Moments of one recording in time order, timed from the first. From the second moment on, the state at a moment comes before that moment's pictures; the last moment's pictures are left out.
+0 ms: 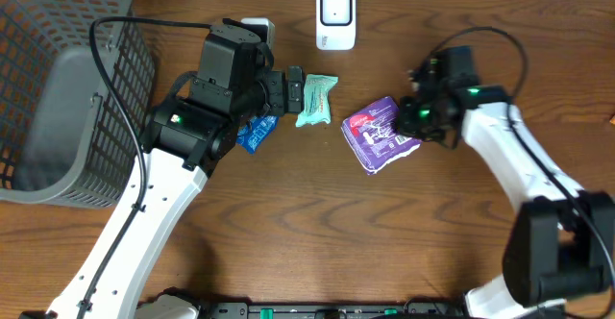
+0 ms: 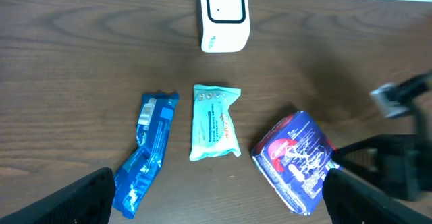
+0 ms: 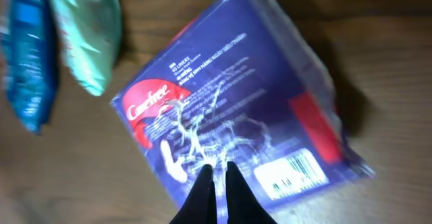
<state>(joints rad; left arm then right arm) -0.41 1.40 1.40 -0.73 0.04 -0.33 0.17 1.75 1.21 -0.70 -0.33 0.33</state>
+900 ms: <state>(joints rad) -0.41 1.40 1.40 -0.73 0.04 -0.33 0.28 1.61 1.31 -0.77 -0.20 0.28</state>
